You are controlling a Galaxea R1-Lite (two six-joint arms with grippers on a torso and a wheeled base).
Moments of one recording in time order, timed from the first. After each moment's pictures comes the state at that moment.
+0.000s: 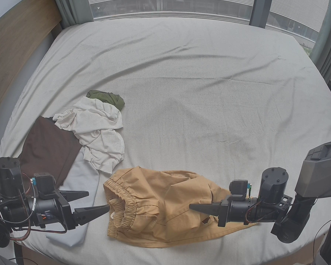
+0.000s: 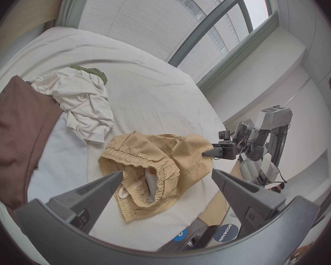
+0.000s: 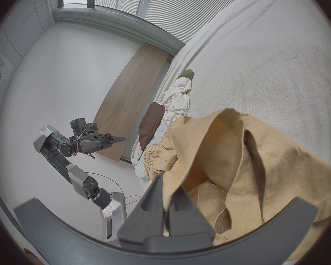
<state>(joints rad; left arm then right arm) -0.26 1.39 -0.23 -0.69 -0.52 -0.17 0.59 2.14 -0.32 -1.55 0.58 0.53</state>
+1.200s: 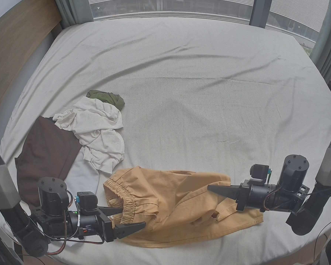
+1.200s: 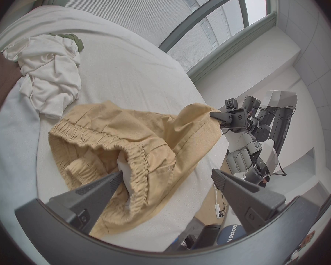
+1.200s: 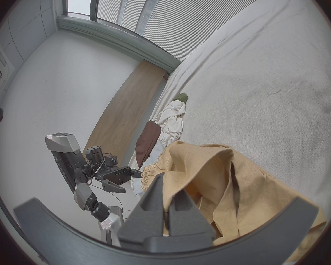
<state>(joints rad) -0.45 1.92 -0.10 -1.35 -0.51 -0.25 0.49 2.00 -0.29 -1.54 0.58 0.55</state>
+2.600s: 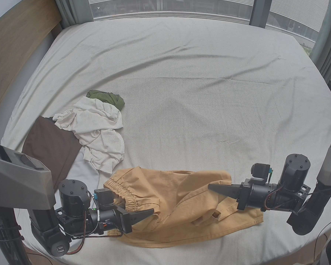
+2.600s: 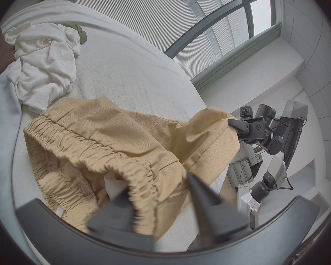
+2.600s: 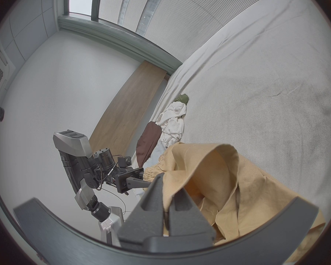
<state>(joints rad) -0.50 2.14 -0.19 -1.55 -0.43 -0.37 0.49 1.99 -0.28 -1.54 0.58 0.54</state>
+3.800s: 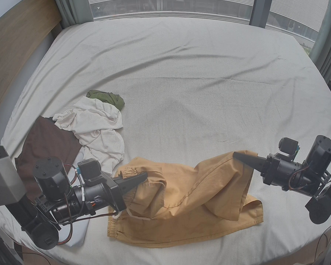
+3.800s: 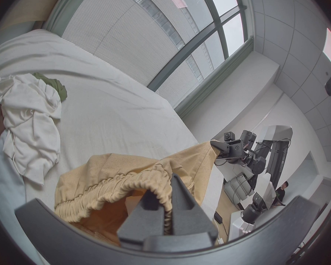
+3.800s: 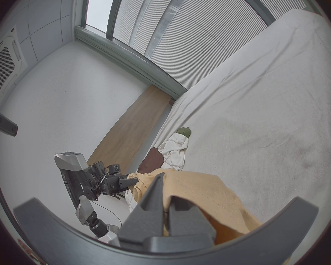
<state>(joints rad) -0.50 1.90 -0.28 -1.55 -0.43 -0.39 0.34 1.80 -0.30 -1.54 0.62 0.57</state>
